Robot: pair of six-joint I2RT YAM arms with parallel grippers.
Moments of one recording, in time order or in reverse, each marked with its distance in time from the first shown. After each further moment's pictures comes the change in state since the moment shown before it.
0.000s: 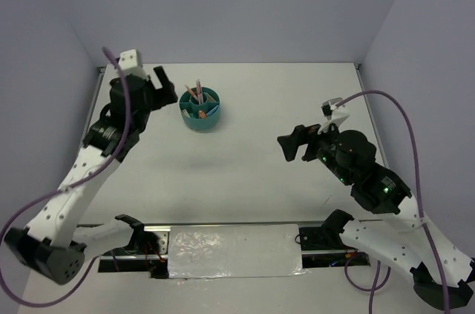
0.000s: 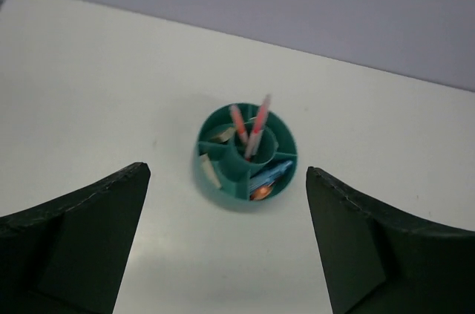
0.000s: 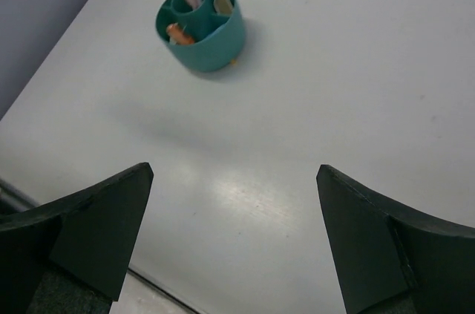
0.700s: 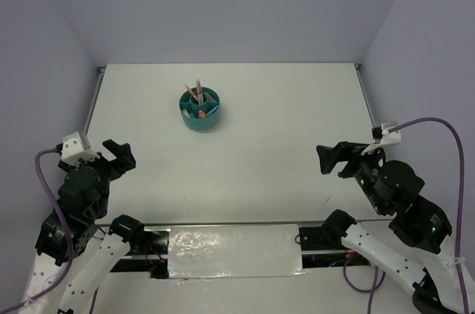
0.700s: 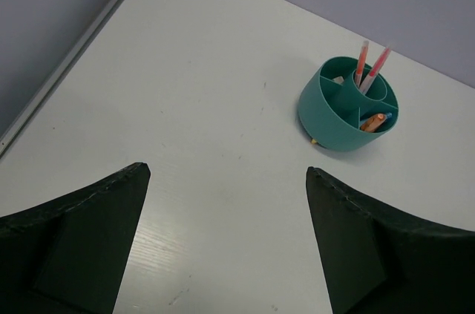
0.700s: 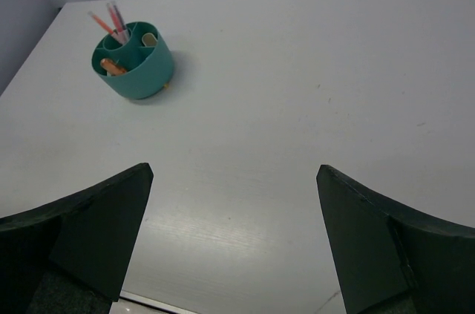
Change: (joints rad) left arm 0.003 -0.888 -0.422 -0.441 -0.257 -0.080; right arm 0.000 -0.250 0.131 -0.317 0.288 -0.015
